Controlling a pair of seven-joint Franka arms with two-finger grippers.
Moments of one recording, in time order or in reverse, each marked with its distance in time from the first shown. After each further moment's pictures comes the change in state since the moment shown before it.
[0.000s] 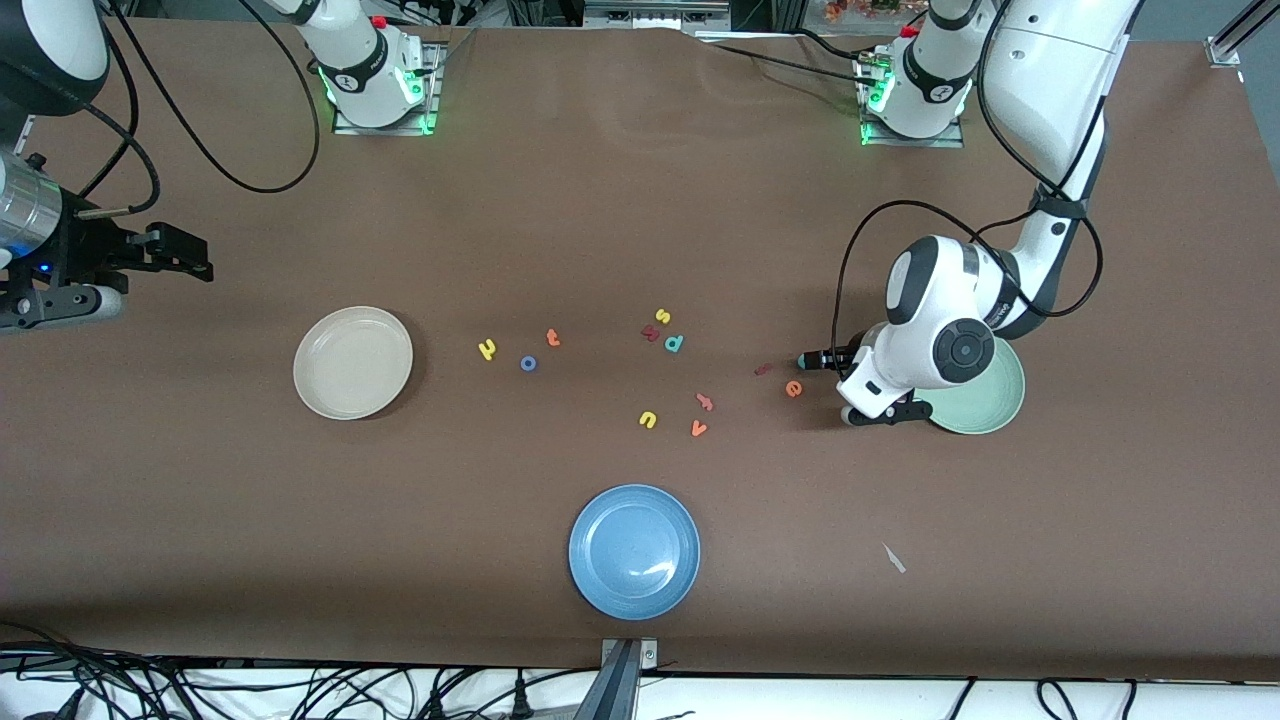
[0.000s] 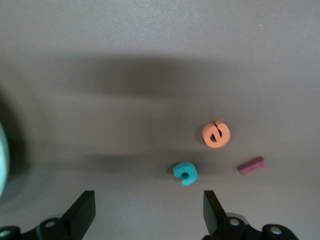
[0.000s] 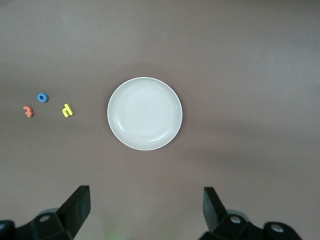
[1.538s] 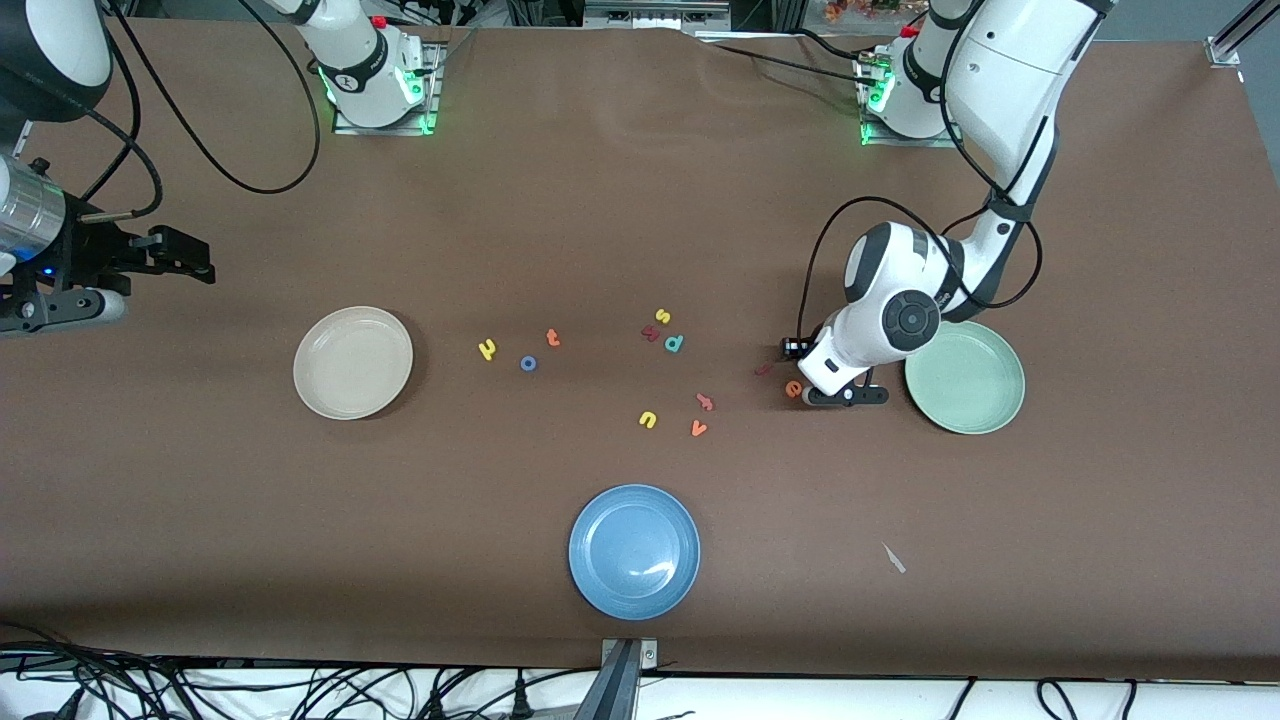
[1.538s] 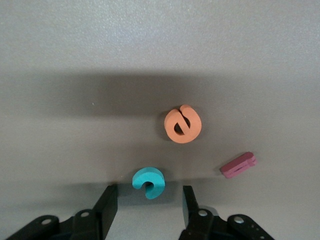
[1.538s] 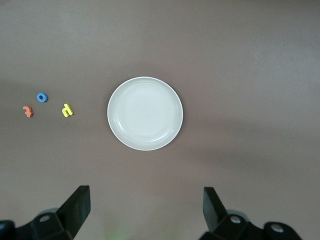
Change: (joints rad) left arm -0.032 0.020 -0.055 -0.103 0.000 0.192 0.010; right arm -0.001 0.009 0.000 -0.001 0.012 0.003 0.000
